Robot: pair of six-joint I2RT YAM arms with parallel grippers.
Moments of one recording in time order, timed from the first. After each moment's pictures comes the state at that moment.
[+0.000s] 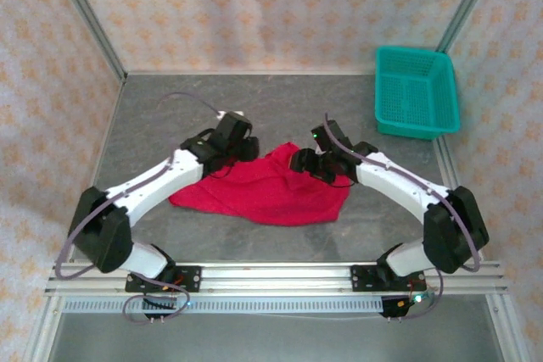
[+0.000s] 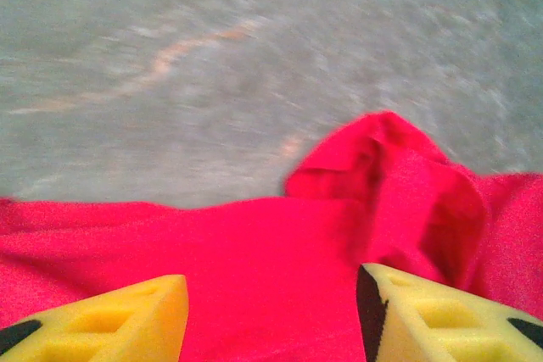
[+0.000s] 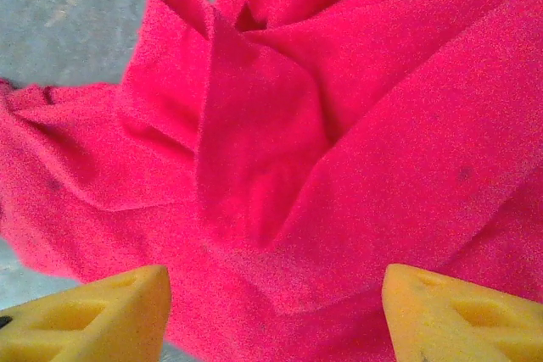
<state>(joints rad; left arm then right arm) -0.55 1.43 1.10 -0.54 -0.21 -0.59 0.59 1.43 0.98 -0.55 -0.18 0.79</state>
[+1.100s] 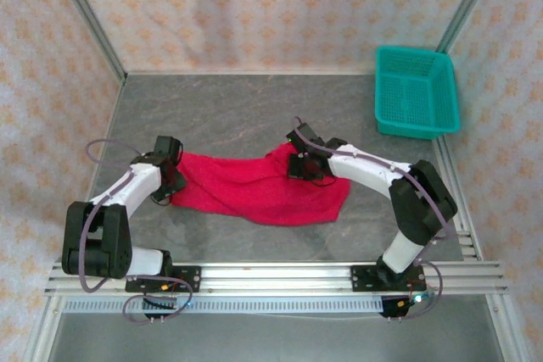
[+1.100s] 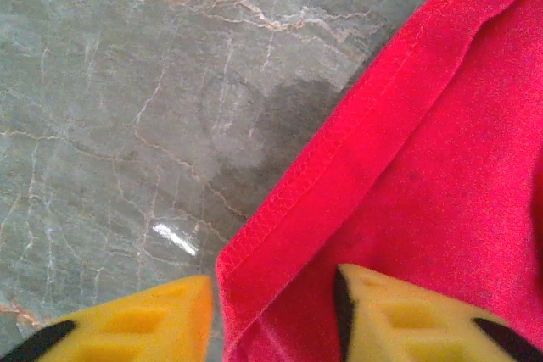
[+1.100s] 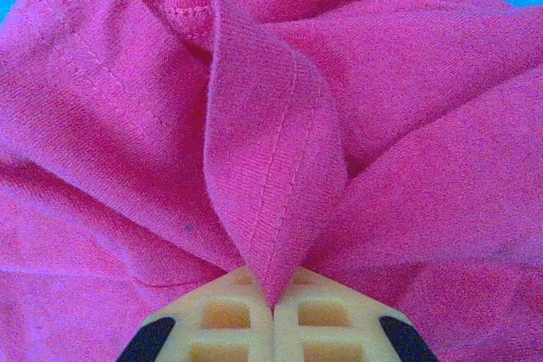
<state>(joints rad) 0.00 1.37 0.72 -0.69 -0.25 -0.65 0.67 1.66 1.09 -0.56 -0.02 0.71</state>
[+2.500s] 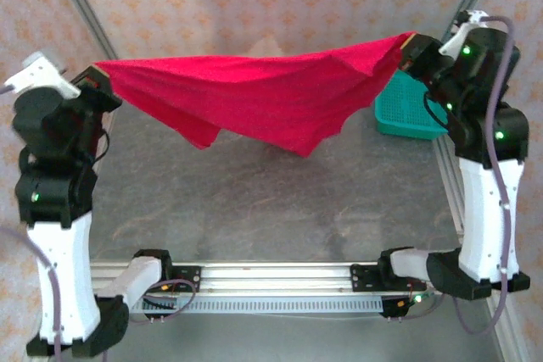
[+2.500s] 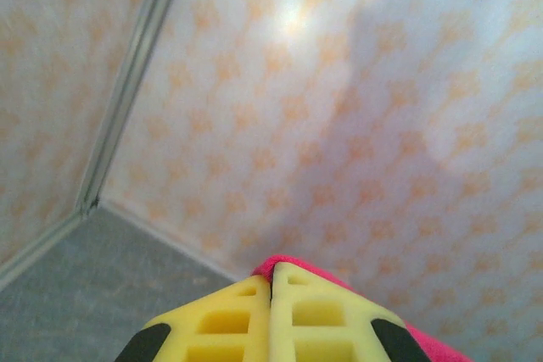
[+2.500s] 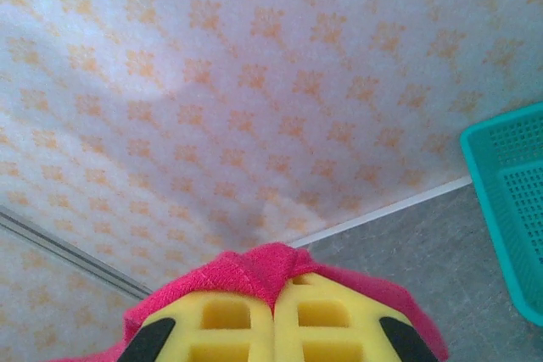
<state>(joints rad) 0.05 0.93 1.68 -0.77 -0.19 -0.52 0.15 1.26 2.05 -0.96 -0.01 0.58</state>
